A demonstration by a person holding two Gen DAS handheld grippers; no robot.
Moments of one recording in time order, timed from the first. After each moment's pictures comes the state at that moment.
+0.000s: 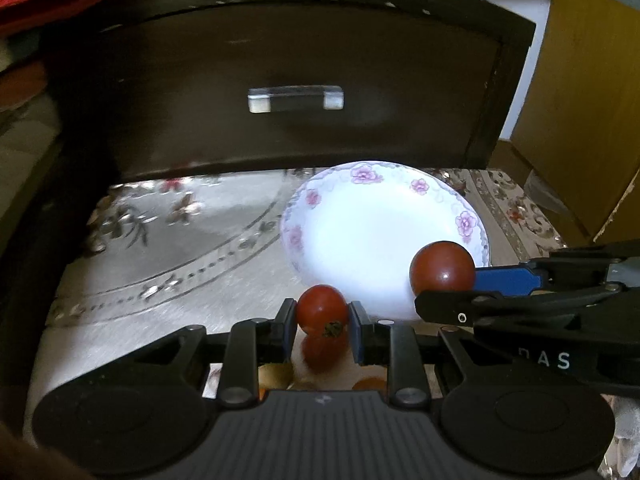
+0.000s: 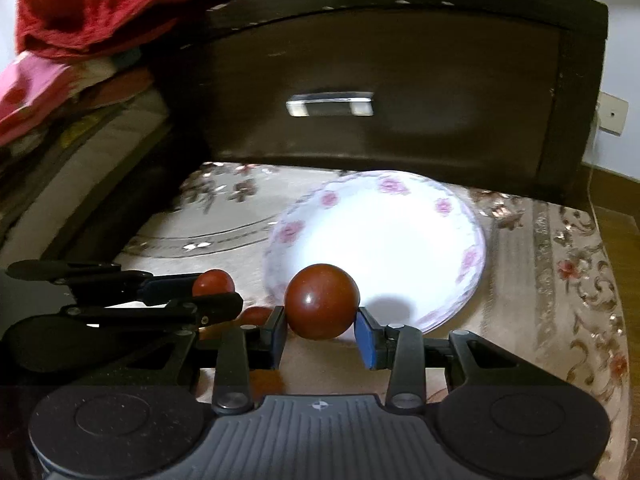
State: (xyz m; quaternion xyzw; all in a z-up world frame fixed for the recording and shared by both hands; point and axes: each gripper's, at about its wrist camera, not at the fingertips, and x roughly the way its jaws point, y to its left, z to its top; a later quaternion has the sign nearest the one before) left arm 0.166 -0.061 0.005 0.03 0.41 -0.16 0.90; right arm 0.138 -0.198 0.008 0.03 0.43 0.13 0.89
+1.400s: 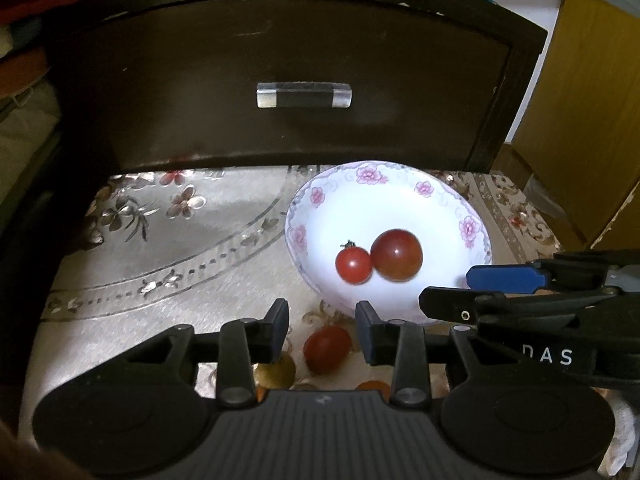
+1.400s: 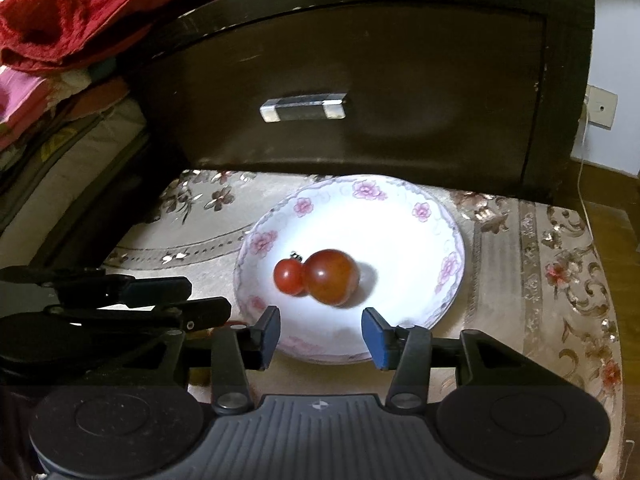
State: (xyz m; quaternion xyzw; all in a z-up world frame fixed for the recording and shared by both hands) left arm 0.169 -0.051 0.008 0.01 0.42 -0.16 0.89; right arm 0.147 -0.206 0.008 0.04 0.43 0.12 0.90
